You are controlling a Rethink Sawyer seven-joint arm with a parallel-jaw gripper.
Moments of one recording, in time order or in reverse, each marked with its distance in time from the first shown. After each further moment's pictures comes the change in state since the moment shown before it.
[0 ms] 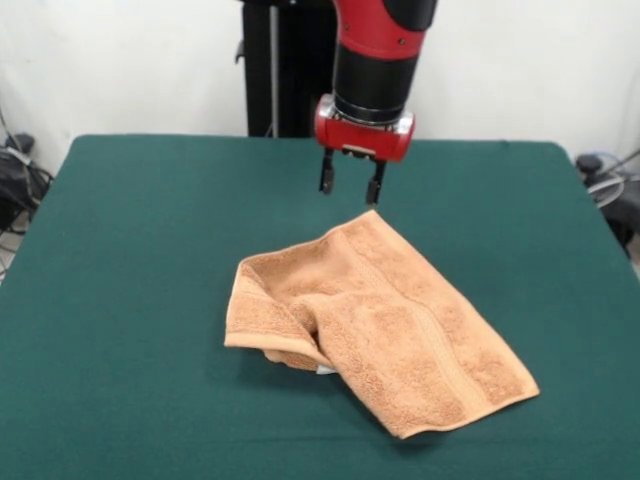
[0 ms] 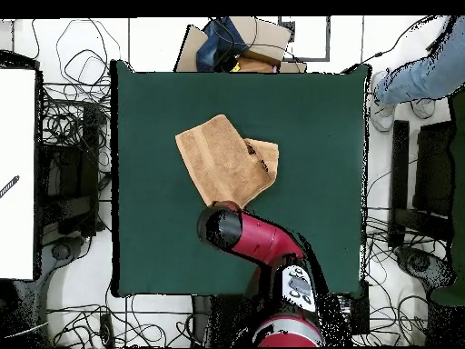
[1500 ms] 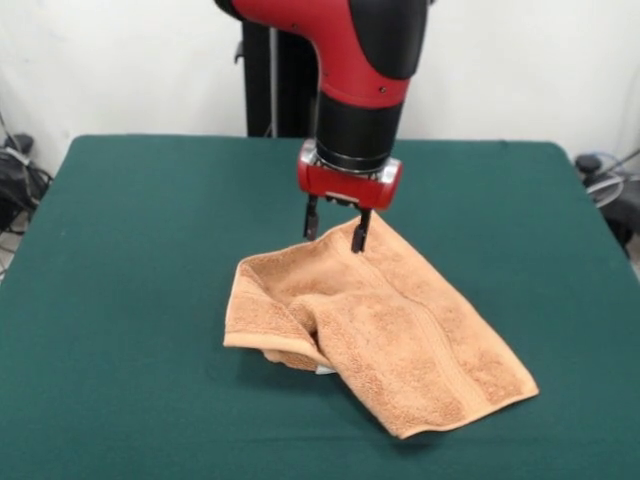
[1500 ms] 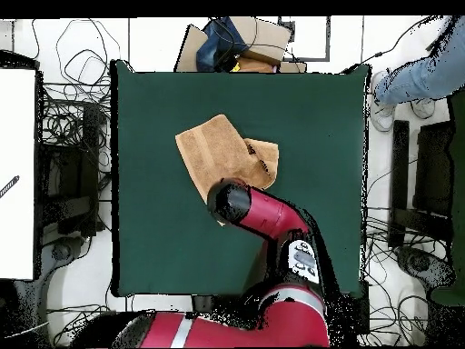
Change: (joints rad) arm -0.008 0.102 -0.005 -0.172 0.053 0.038 0.000
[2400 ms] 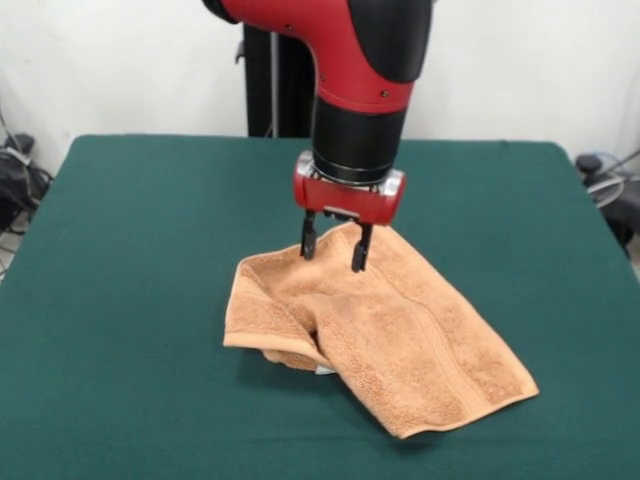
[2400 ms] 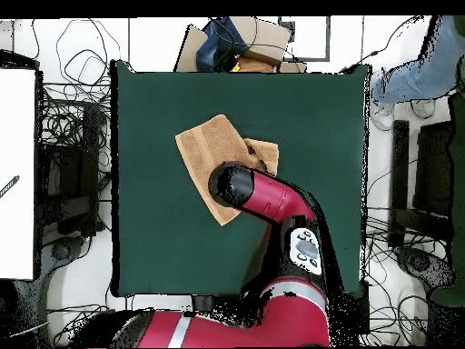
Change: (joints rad) arm 0.005 0.005 -0.002 -0.102 0.009 0.052 0.000
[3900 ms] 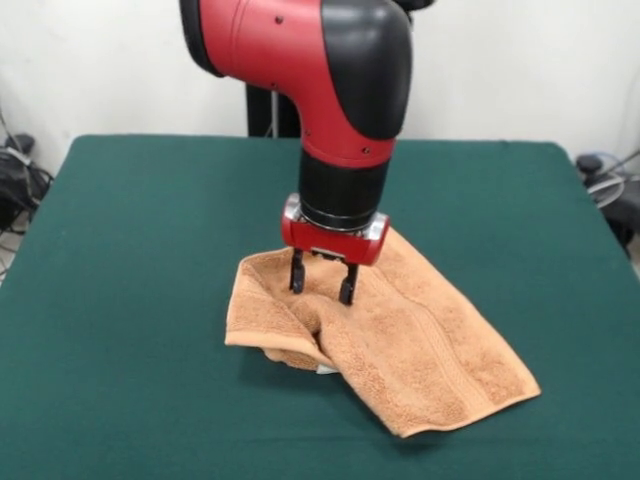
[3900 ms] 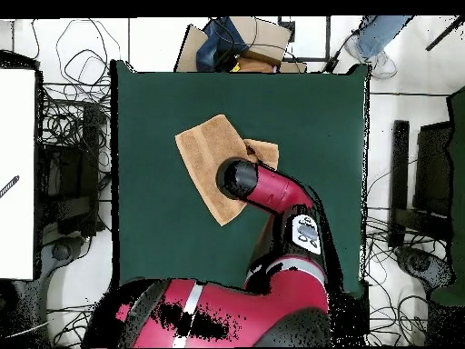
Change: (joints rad) arm -0.015 0.112 0.000 -0.086 0.000 0.000 0.000
